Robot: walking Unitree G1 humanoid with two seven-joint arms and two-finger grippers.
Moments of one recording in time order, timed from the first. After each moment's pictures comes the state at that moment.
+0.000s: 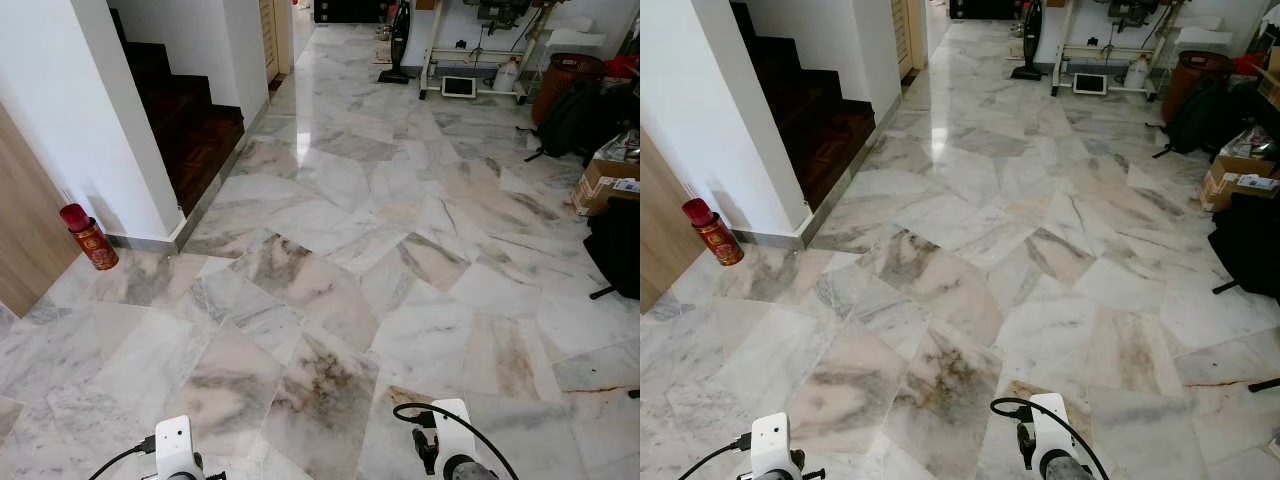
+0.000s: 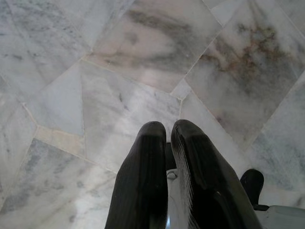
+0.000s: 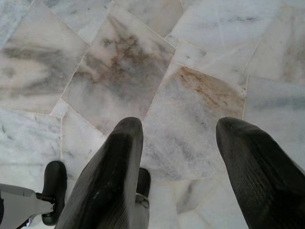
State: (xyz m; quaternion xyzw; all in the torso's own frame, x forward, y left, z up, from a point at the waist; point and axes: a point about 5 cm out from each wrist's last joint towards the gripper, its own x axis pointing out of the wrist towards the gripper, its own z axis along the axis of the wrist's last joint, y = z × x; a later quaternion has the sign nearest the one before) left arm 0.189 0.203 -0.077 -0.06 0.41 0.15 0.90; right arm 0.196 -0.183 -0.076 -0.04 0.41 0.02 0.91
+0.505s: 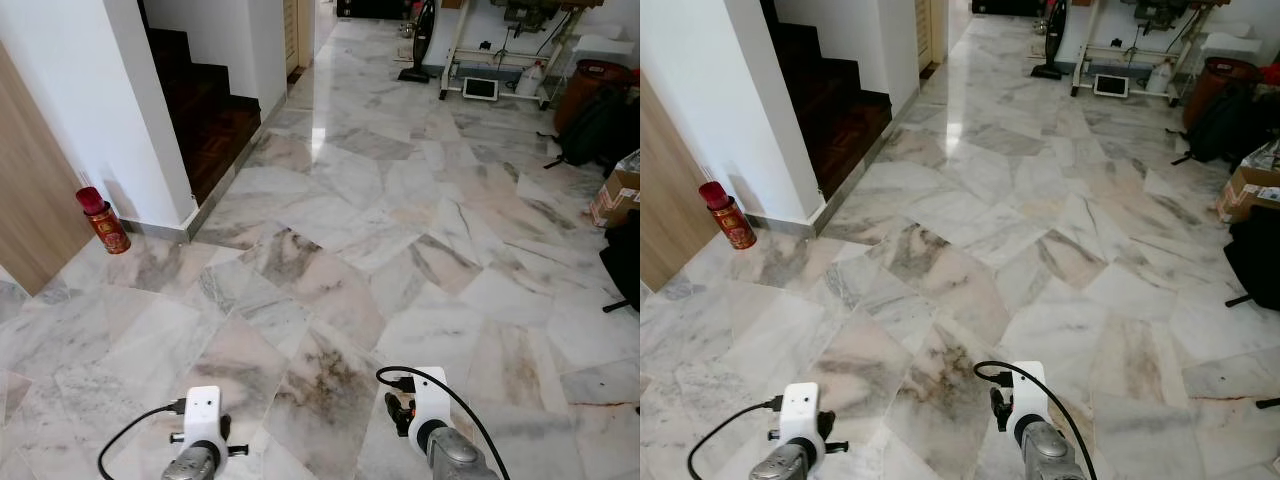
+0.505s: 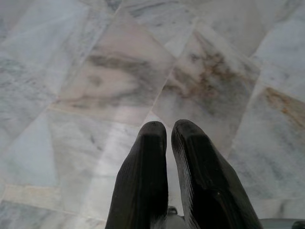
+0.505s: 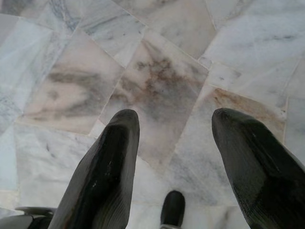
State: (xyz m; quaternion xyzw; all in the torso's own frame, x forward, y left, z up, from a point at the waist) left arm 0.222 0.174 -0.058 -0.03 0.33 0.02 0.94; right arm 0.233 -0.149 -0.057 0.04 0.37 0.05 0.93
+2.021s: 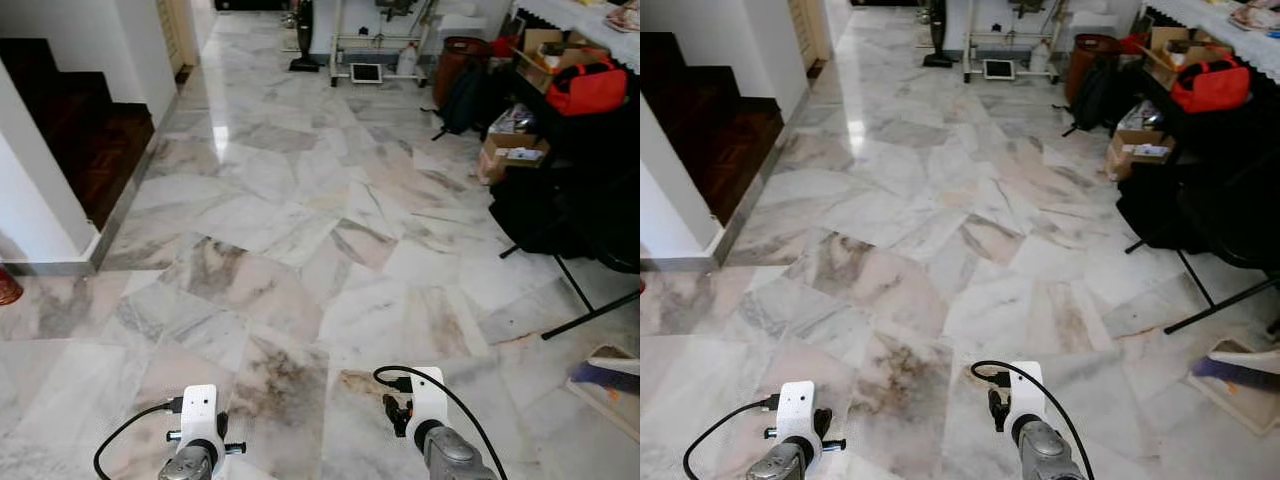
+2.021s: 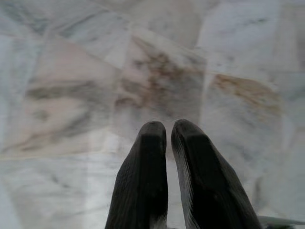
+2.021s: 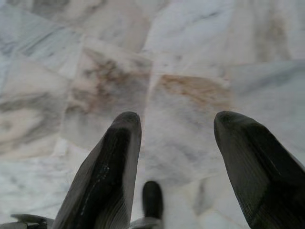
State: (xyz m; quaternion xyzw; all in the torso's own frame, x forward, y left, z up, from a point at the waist) left arm 0.221 0.176 -0.058 -0.03 0.33 0.03 0.94; right arm 0.234 -0.151 -0.056 0.03 0.37 0.04 0.93
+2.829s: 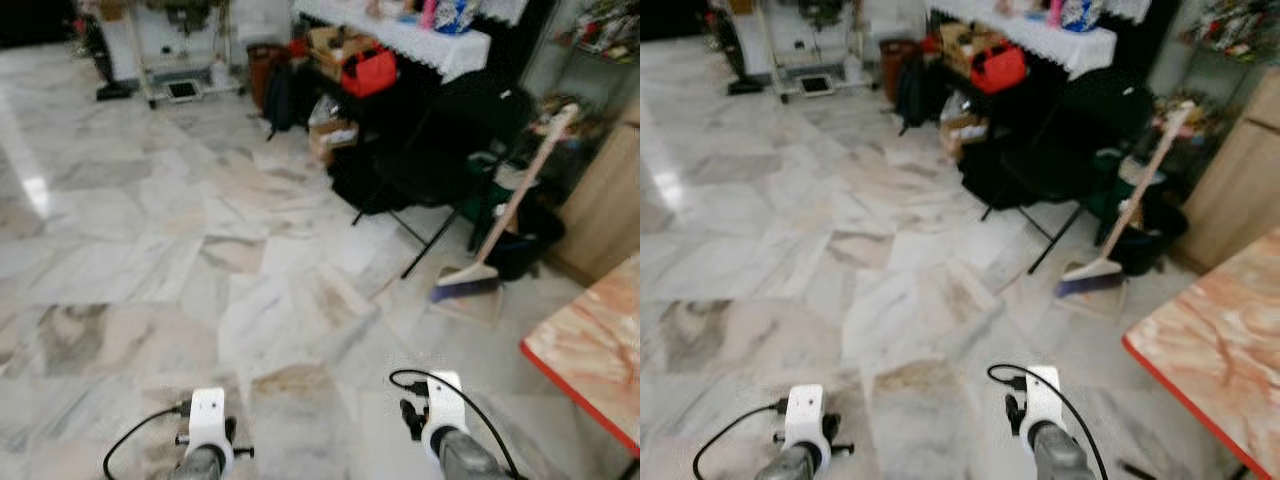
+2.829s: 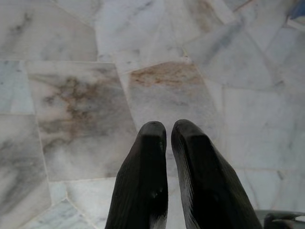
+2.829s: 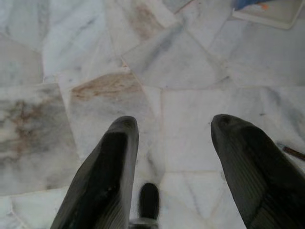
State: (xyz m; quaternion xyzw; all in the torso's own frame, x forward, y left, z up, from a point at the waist) left arm 0.215 0.178 -0.062 -0.03 0.34 0.04 0.94; right arm 0.231 -0.155 -0.059 0.04 0.38 0.03 0.92
